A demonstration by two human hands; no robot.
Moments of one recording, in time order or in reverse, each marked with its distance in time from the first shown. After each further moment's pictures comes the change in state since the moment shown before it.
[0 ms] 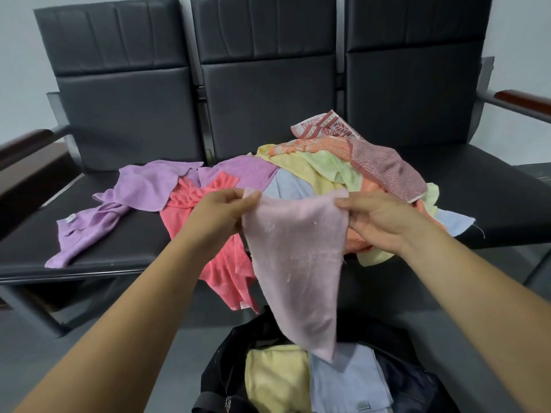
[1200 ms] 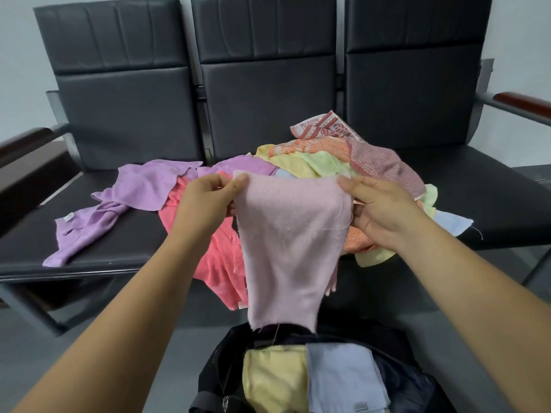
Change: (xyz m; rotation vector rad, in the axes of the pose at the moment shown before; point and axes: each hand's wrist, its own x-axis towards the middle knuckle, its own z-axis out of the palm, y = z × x) left_hand -0.006 0.017 0.000 0.084 0.234 0.186; right_hand -0.006 -0.008 0.015 -0.146 0.166 -0.127
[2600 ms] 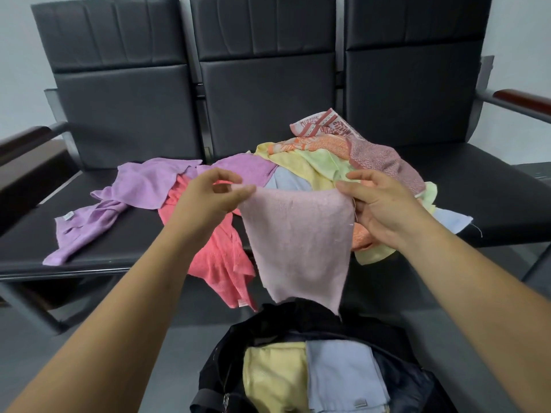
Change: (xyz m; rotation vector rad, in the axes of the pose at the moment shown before) left_hand 0.001 -0.001 -0.006 0.101 -0.090 -0.003; right_hand -0.005 -0.004 -0.003 -0.027 0.042 -0.031
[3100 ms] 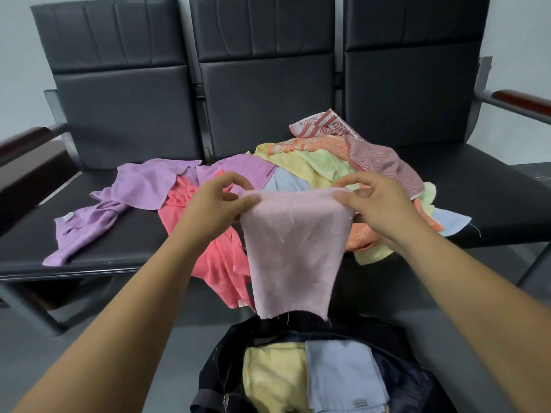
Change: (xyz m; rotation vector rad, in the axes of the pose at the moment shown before) left_hand -0.003 -0.001 0.004 0.157 -0.117 0.069; right_hand -0.006 0.004 -0.003 -0.571 0.013 -0.271
